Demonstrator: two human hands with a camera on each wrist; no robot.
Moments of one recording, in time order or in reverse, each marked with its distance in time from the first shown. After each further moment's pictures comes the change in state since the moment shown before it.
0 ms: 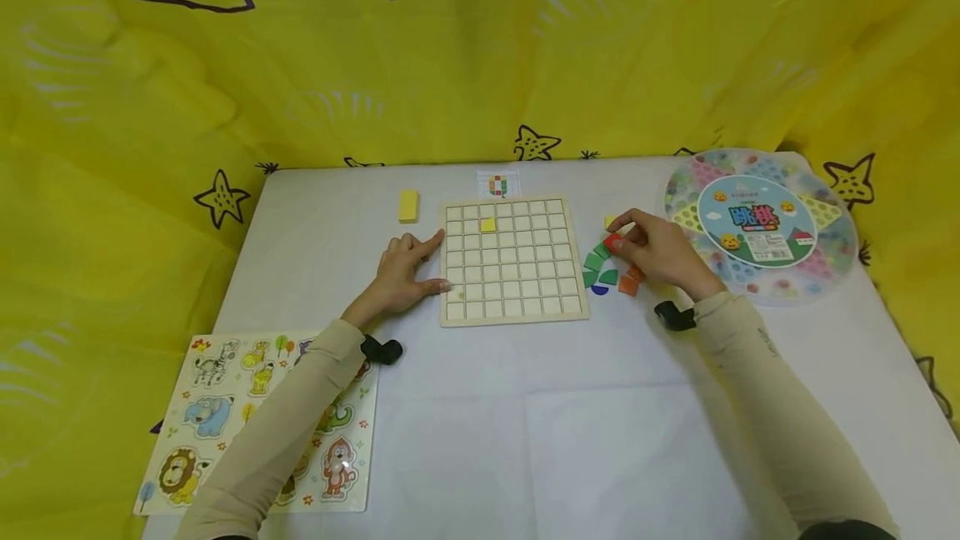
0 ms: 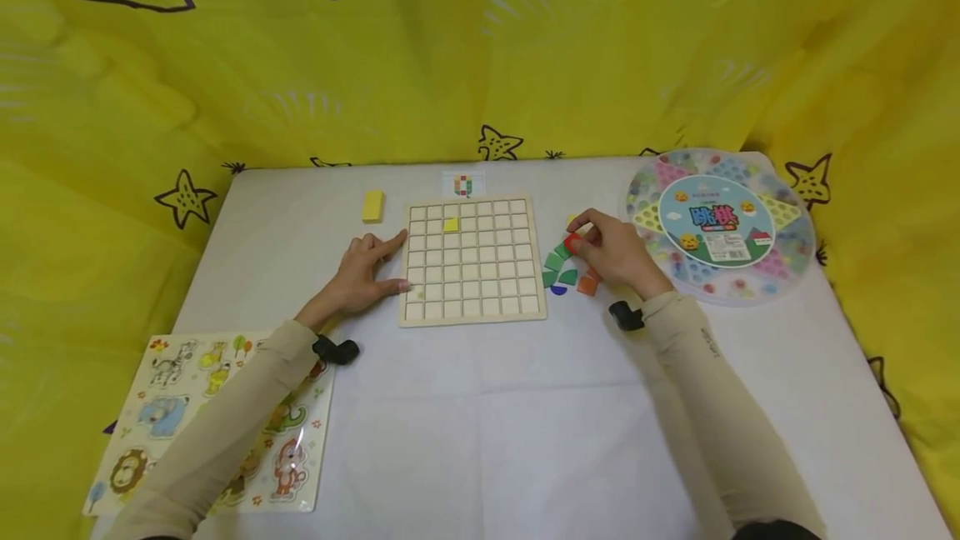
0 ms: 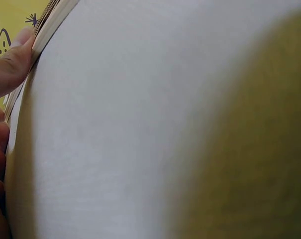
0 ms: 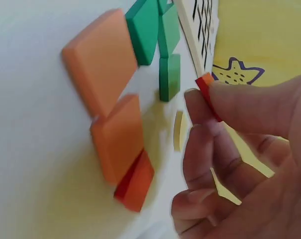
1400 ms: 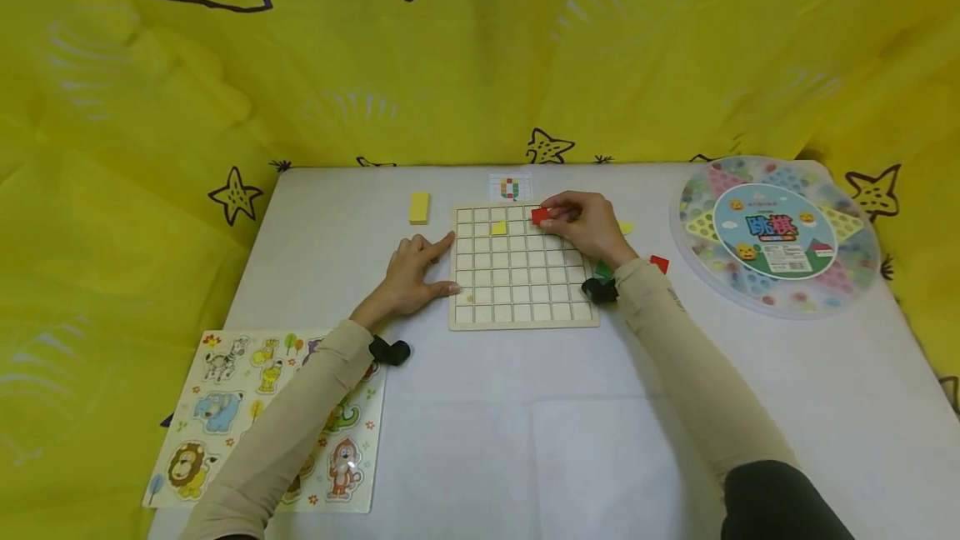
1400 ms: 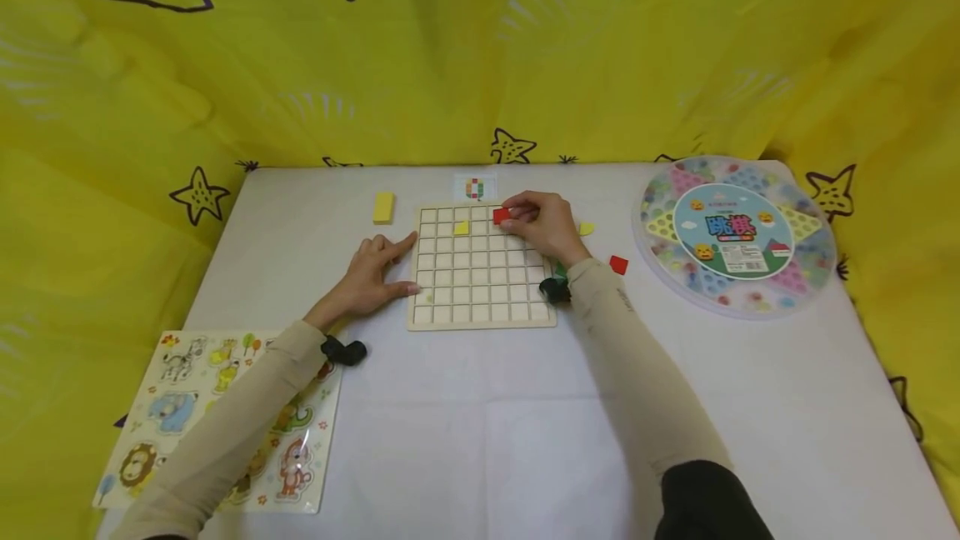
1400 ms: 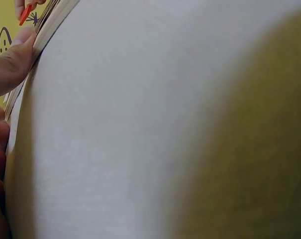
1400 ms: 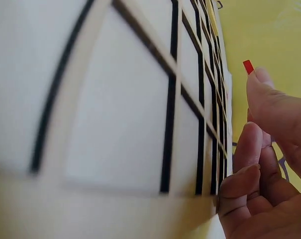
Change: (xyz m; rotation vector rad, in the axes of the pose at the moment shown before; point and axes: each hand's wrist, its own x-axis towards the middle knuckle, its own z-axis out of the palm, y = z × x) left_hand 0.001 -0.003 0.000 0.025 0.010 0.013; right_hand 0.087 -0.050 0.065 0.312 0.101 -0.024
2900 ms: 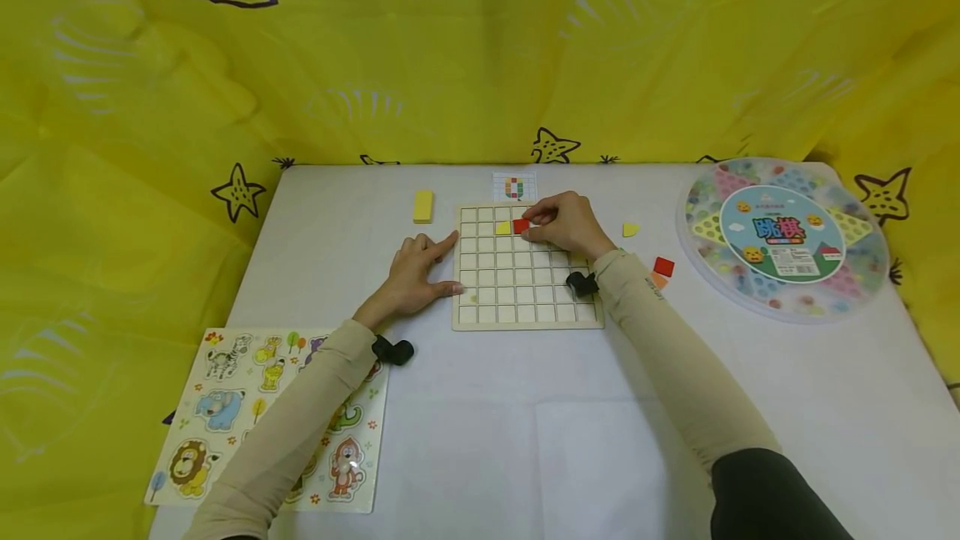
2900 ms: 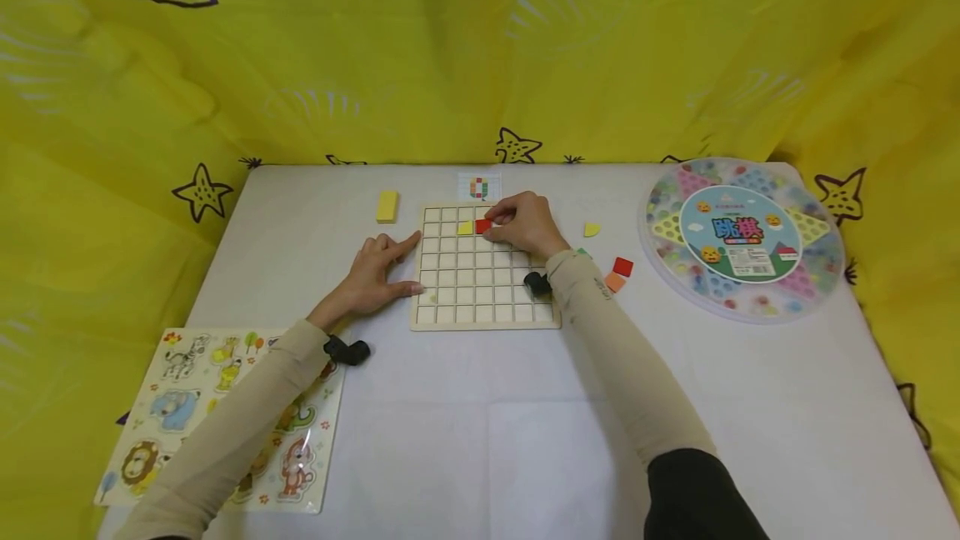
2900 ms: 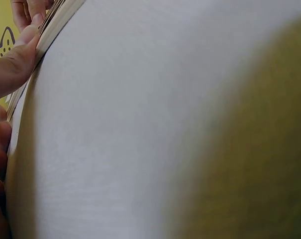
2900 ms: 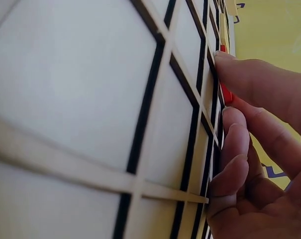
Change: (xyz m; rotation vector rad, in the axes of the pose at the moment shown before) left_hand -0.001 0.003 -0.001 -0.006 0.006 -0.011; right_hand 0.020 -0.016 0.021 -0.098 -0.149 0.052
